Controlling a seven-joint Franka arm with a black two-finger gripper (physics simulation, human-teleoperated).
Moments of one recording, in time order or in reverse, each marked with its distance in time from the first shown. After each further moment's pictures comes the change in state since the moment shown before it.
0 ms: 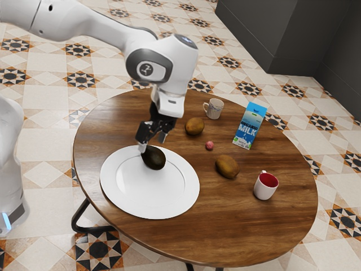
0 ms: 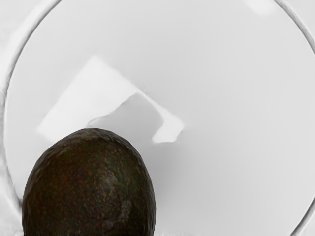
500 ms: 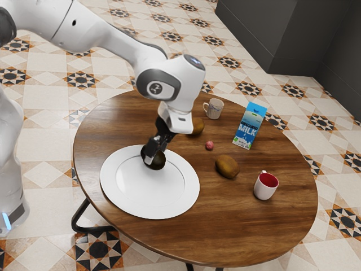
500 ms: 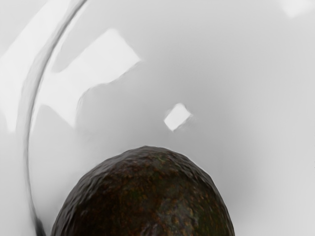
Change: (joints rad) arm 0.004 0.138 0.002 0.003 0.041 0.090 -0.191
